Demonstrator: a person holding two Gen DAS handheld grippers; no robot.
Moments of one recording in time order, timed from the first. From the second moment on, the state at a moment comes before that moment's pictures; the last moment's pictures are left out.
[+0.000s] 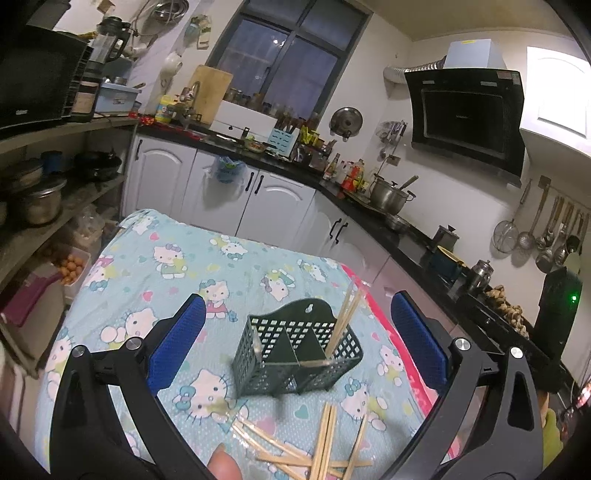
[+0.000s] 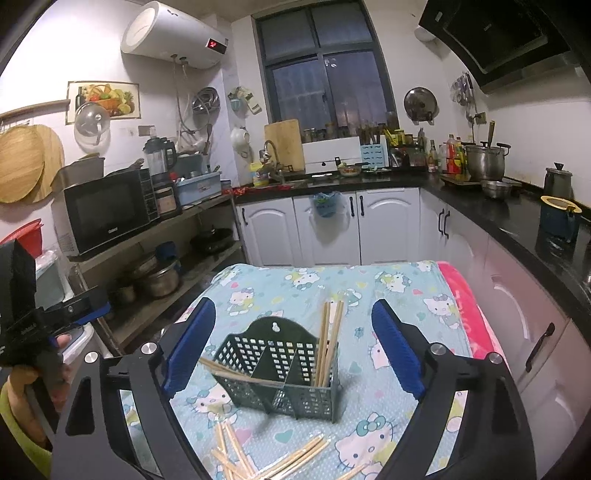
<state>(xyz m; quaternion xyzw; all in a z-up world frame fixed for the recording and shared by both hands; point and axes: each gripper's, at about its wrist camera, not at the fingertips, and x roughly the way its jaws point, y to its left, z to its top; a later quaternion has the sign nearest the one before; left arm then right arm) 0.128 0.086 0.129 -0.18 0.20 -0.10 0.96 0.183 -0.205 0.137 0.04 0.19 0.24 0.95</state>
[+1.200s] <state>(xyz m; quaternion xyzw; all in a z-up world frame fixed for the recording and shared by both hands) 0.089 0.065 0.060 -0.17 0.27 -0.09 0.94 0.123 -0.208 0.096 -0.01 0.22 0.23 0.95</state>
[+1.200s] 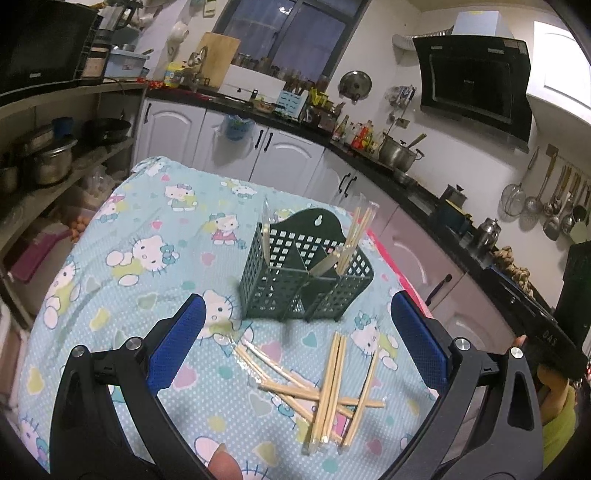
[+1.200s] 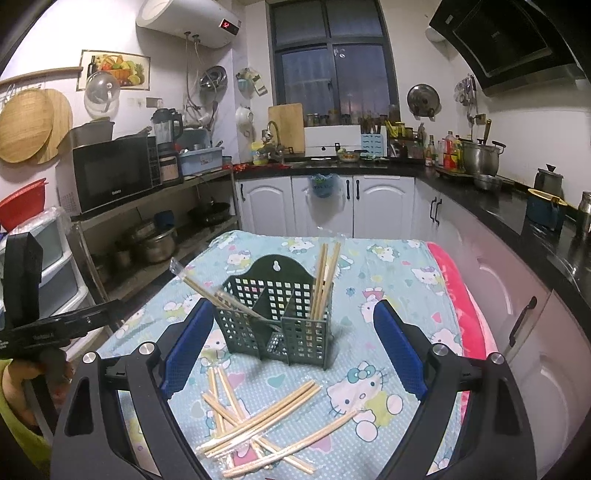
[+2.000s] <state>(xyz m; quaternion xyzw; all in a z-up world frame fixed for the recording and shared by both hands) 0.100 0.040 0.008 -0.14 0.33 -0.09 0.93 0.137 -0.216 0.030 -0.03 0.29 0.21 0.93</state>
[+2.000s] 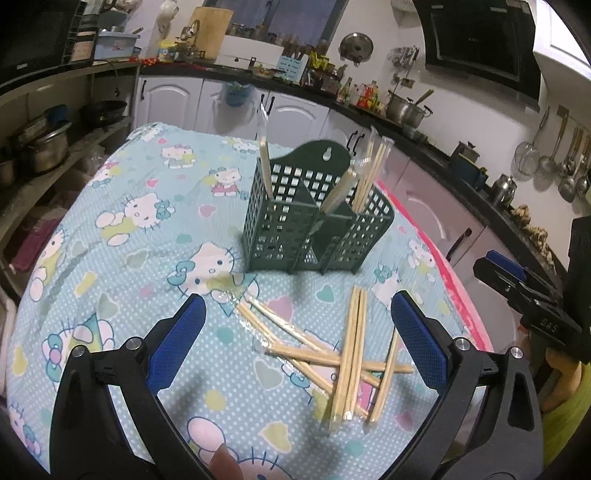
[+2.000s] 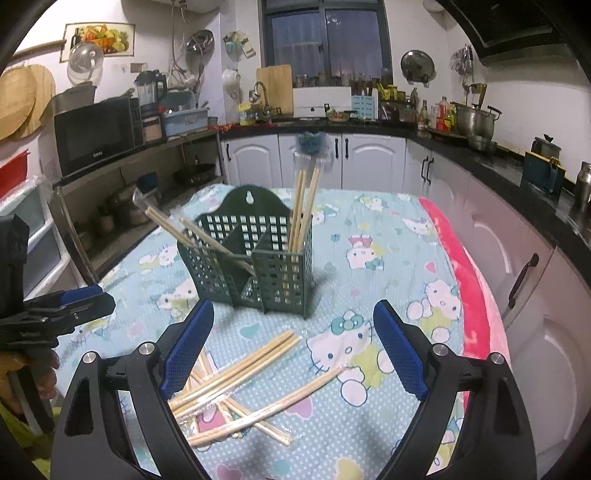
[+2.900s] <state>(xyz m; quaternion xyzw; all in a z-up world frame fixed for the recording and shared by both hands) 0.125 0.049 -0.076 -0.25 0.44 -0.14 0.85 0.212 -0.194 -0.055 -0.01 0.43 0.21 0.88</state>
